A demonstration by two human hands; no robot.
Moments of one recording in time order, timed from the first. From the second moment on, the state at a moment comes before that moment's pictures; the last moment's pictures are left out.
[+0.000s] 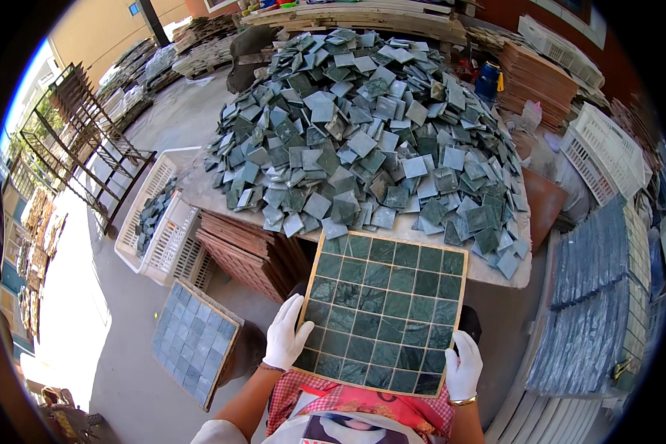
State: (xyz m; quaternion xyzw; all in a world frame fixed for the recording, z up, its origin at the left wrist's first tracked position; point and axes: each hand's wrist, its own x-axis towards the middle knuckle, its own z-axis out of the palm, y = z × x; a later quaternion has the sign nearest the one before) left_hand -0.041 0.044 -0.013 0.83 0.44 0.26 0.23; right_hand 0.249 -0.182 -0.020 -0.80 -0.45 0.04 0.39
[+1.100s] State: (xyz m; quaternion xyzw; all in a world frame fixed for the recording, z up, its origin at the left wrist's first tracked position) left_hand 0.216 0.125 0.017 0.91 0.08 0.21 0.36; right_hand 0.222 -0.164 -0.009 -0.77 -0.53 -0.09 0.33
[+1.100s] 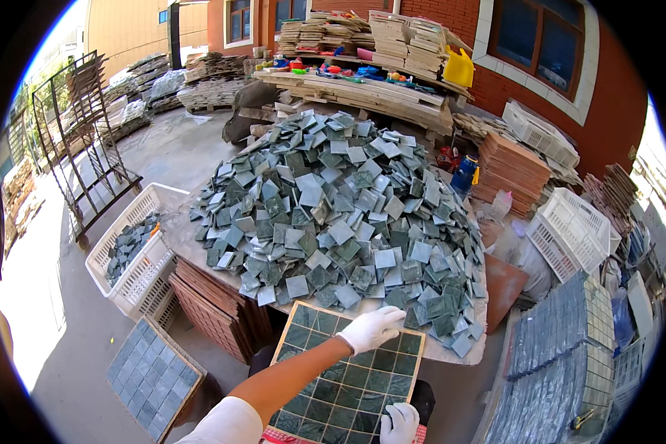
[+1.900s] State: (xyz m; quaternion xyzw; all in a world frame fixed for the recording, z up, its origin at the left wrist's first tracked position) left_hand -0.108 0.250 -0.184 0.37 0.77 0.33 0.41; right_hand 0.221 -0.157 0.002 -0.77 -0.56 -0.08 0.28
